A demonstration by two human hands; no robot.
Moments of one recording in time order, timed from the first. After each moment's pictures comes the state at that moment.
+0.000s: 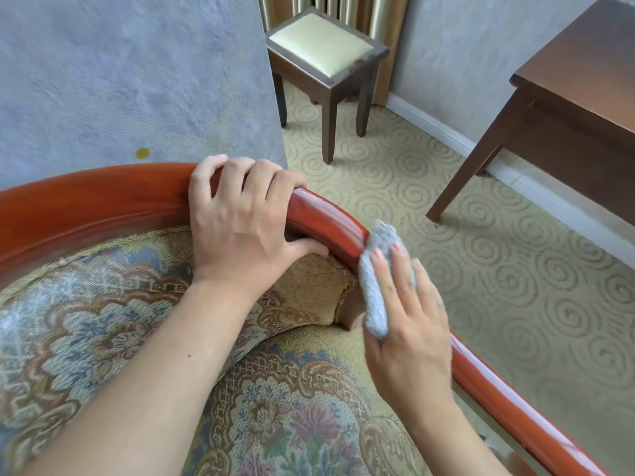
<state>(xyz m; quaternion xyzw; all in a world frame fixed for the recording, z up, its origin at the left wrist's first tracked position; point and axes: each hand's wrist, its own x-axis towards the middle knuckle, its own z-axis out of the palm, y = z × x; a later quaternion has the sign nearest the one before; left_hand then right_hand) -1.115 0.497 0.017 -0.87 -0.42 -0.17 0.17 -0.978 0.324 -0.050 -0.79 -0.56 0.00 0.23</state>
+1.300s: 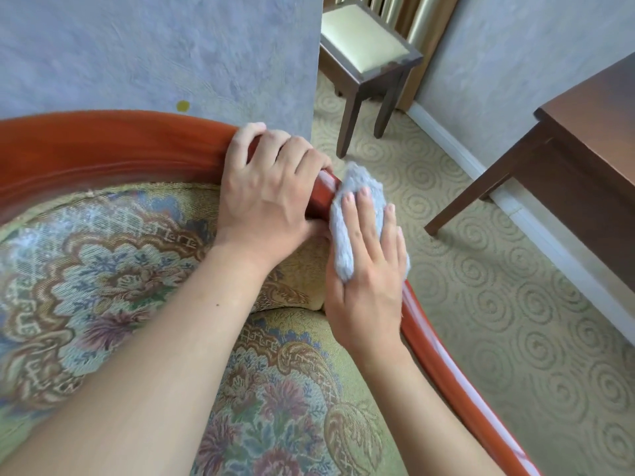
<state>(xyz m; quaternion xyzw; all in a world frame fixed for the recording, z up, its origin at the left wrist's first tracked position) -1.109 0.493 0.016 -0.85 -0.44 -0.25 0.16 -0.998 0.378 -0.028 -0.73 -0.60 0.01 0.31</state>
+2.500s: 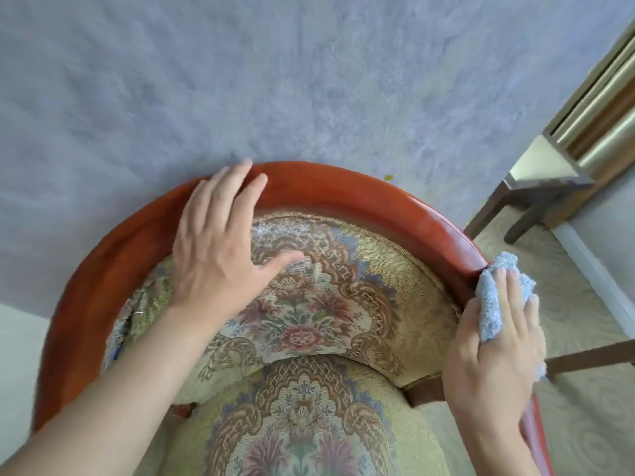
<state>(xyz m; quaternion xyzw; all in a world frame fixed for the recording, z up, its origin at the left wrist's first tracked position) -1.306 0.422 0.045 -0.68 -0.68 -0.25 0.16 -1.015 0.405 0.001 -0.71 -0.60 0.06 0.37</state>
